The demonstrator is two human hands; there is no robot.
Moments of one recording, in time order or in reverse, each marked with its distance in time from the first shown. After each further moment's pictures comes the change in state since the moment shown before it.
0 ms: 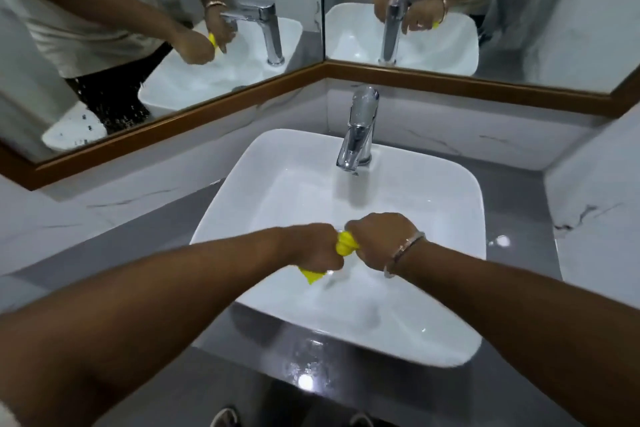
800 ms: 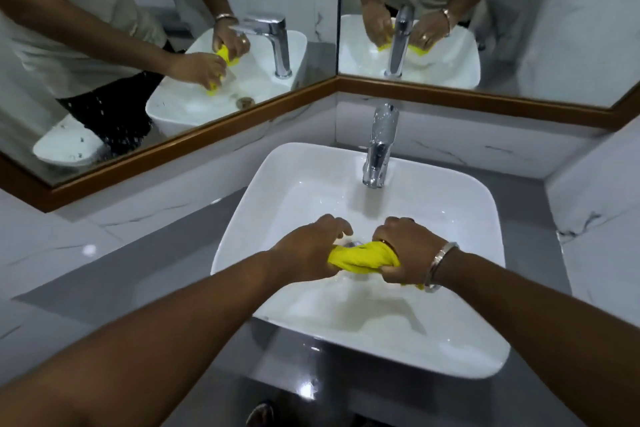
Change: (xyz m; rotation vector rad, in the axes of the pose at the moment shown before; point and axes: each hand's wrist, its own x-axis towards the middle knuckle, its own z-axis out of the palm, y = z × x) left_hand 0.011 -0.081 0.004 -0.033 0.509 0.413; right_hand 0.006 0.009 0.000 0.140 0.051 -0.016
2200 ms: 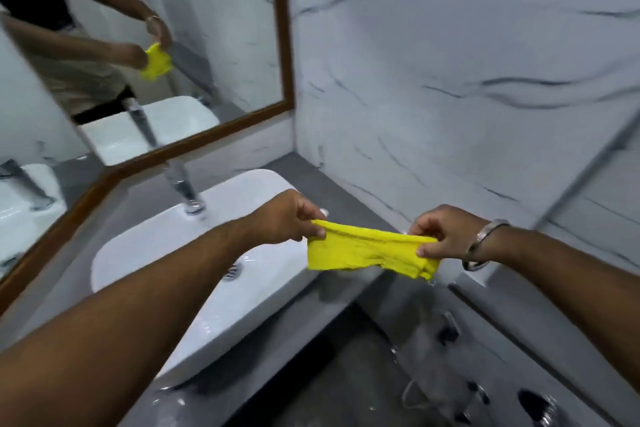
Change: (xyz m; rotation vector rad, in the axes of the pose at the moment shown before) left_hand -0.047 0.220 -0.031 -0.219 -0.621 0.651; right_hand -0.388 -0.182 -0.014 0.465 0.374 0.939
